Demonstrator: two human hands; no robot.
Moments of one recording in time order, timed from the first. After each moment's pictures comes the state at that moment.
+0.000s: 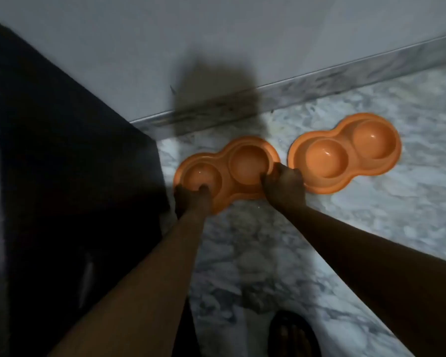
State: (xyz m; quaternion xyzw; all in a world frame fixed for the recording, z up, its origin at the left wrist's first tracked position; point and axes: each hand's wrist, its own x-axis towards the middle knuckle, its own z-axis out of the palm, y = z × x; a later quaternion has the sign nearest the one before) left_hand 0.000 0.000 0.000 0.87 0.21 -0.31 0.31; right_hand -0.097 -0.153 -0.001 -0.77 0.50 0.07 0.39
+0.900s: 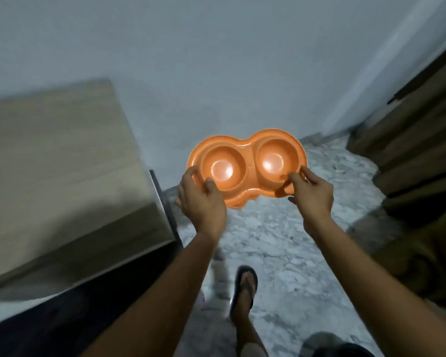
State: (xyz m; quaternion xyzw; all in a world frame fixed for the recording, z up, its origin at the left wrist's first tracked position) left_hand -0.178 0.116 0.677 0.83 -0.05 -0.10 0.55; right_hand -0.310 -0.014 0.695 -0.56 0.62 -0.29 0.47
